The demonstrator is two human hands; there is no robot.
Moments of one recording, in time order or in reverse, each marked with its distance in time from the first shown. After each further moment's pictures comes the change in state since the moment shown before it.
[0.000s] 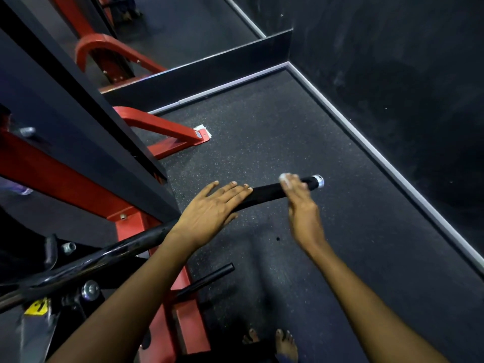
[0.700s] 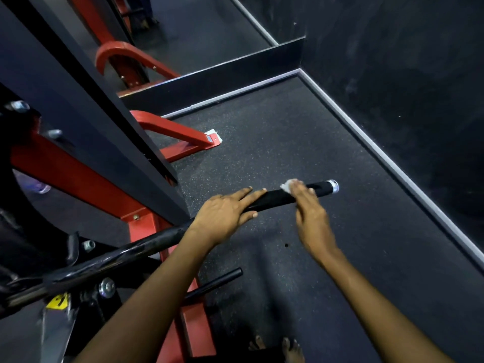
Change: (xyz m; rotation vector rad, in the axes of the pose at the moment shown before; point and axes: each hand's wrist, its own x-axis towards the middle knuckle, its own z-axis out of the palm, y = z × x) left_hand 0.012 0.005 -0.023 -0.164 -0.241 -0.155; right_hand 0.001 -0.024 -0.008 -0.006 -0.020 -0.024
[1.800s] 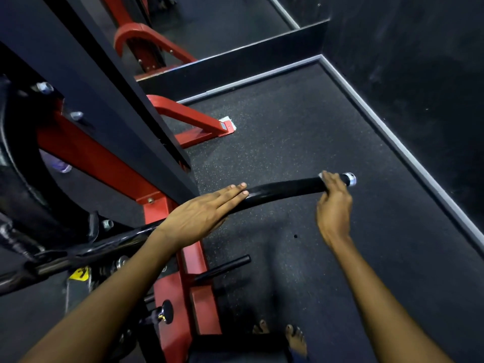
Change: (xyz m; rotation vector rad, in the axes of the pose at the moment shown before) left_hand -0.065 -0.050 0.011 0.038 0.117 0.205; right_hand 0.016 -0.007 -0.007 0.060 0.117 0.390
